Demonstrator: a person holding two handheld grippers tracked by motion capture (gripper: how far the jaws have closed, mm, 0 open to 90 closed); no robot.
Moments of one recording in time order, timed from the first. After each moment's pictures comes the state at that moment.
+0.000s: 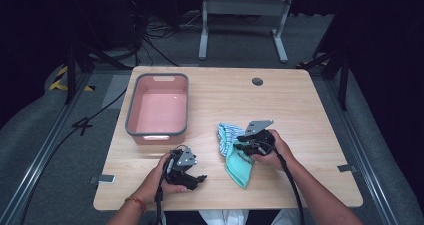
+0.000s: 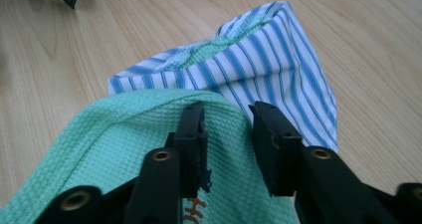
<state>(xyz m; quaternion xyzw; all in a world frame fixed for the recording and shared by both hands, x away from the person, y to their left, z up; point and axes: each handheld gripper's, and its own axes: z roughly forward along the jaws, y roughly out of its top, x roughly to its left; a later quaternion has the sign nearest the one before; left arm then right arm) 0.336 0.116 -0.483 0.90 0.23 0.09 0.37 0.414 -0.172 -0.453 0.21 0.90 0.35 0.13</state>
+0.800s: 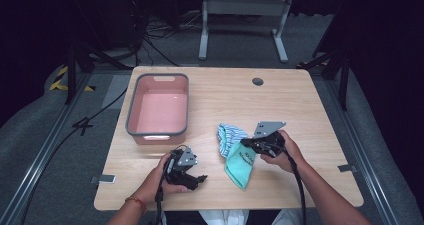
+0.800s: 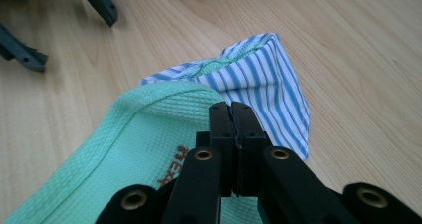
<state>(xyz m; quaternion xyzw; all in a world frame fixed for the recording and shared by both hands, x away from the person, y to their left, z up) 0.336 0.116 -0.483 0.90 0.23 0.09 0.37 0.394 -0.193 -0.425 0.17 0.90 0.38 0.14</state>
